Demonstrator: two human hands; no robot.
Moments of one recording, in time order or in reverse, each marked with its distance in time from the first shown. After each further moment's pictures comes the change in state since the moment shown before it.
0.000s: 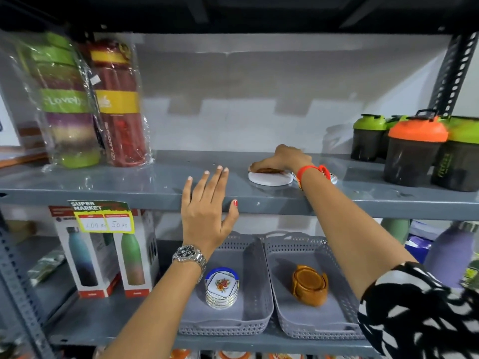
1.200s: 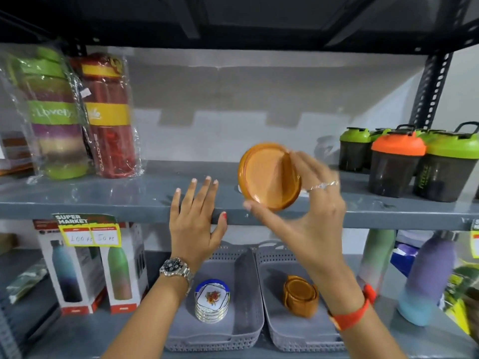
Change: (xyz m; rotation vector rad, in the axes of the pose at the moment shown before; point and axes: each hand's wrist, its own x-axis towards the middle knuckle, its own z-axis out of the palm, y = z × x) left_hand 0.000 -0.001 0.003 0.002 0.038 0.028; right_hand -0.173 0.020 0.014 0.500 0.902 -0.581
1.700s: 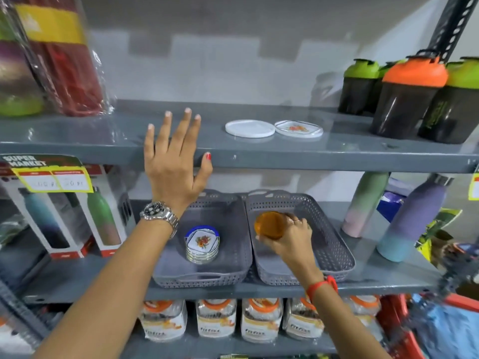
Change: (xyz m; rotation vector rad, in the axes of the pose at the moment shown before) left_hand -0.002 -0.002 0.011 0.068 0.095 0.039; right_hand -0.164 0.149 0.045 -0.499 -0.677 0.594
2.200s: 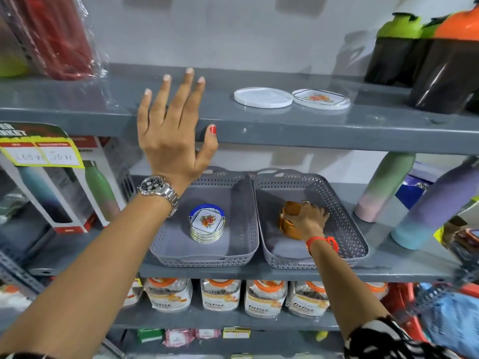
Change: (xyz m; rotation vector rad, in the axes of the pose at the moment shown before) left_hand -0.003 -0.002 0.011 0.072 0.126 -0.002; right_hand 0.067 0.057 0.060 -0.151 -0.297 0.351
